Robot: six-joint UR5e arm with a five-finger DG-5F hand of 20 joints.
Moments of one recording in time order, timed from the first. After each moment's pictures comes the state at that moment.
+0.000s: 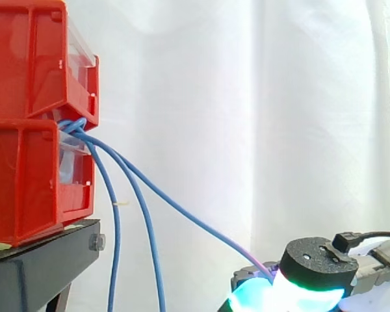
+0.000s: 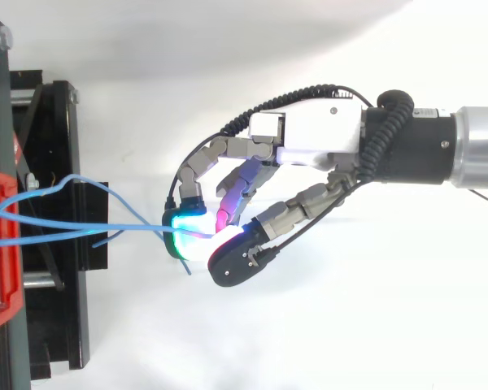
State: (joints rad) arm 0.11 -2.33 -1.26 -2.99 -1.42 -0.03
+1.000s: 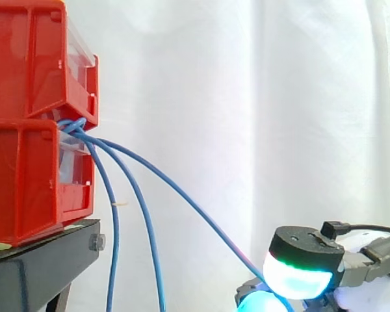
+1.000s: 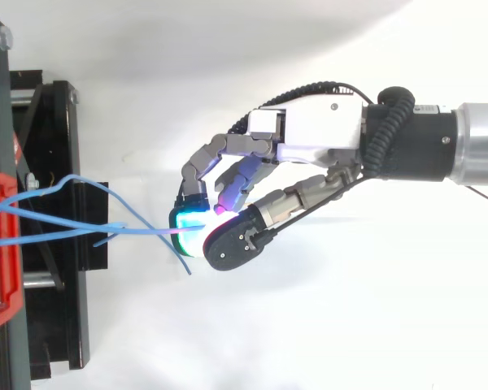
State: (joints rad) arm 0.11 -2.33 -1.26 -2.99 -1.43 -0.02
